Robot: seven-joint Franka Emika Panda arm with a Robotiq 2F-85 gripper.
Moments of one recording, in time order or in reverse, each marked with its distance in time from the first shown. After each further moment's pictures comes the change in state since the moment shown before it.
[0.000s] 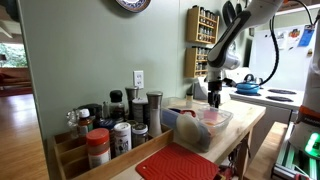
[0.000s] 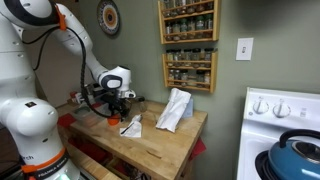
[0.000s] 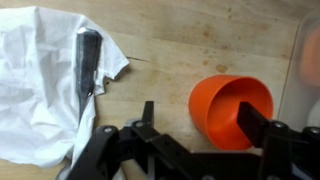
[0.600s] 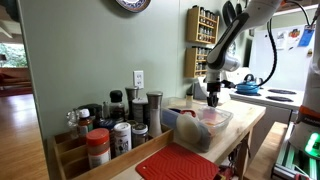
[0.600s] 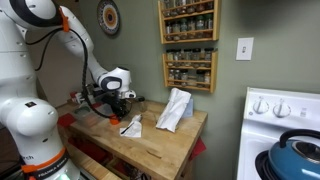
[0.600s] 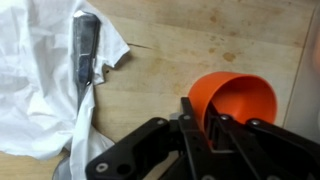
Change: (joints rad) arm -0.002 0.027 0.019 0.000 0.015 0.072 0.000
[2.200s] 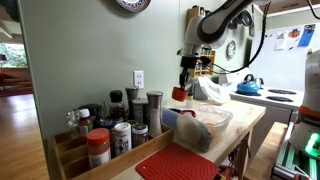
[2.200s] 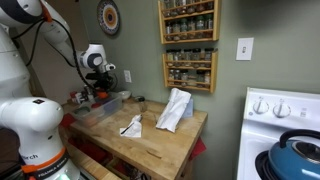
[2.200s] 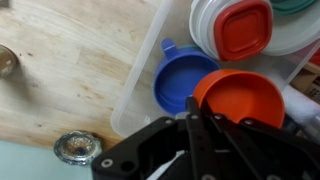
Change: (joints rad) arm 0.203 -0.115 0.168 0.230 -0.221 -0.008 0.288
